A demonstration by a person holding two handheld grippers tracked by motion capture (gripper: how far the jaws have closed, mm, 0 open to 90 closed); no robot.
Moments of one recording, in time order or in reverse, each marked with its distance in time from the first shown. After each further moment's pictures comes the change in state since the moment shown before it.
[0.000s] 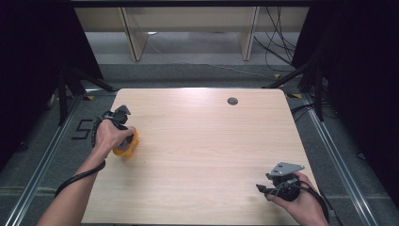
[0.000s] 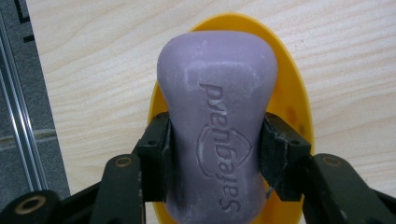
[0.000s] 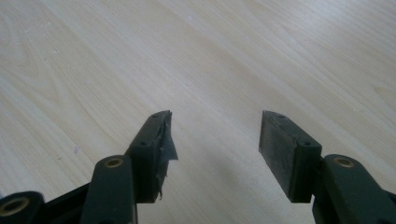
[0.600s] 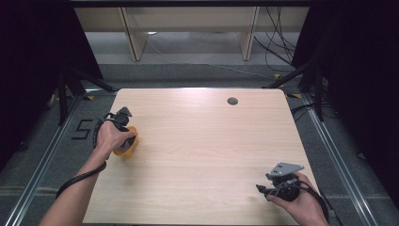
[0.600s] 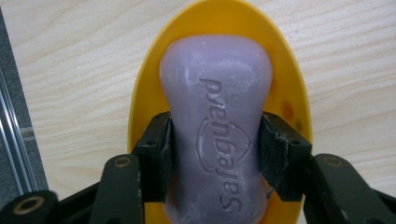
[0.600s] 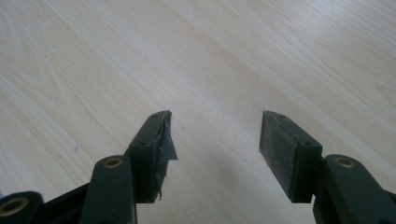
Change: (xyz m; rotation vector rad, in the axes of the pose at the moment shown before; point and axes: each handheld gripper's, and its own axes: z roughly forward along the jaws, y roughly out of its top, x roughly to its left) left arm -0.001 -0.002 0.007 0.023 -0.037 -0.002; right arm -0.001 0.000 0.000 0.009 0.003 -0.013
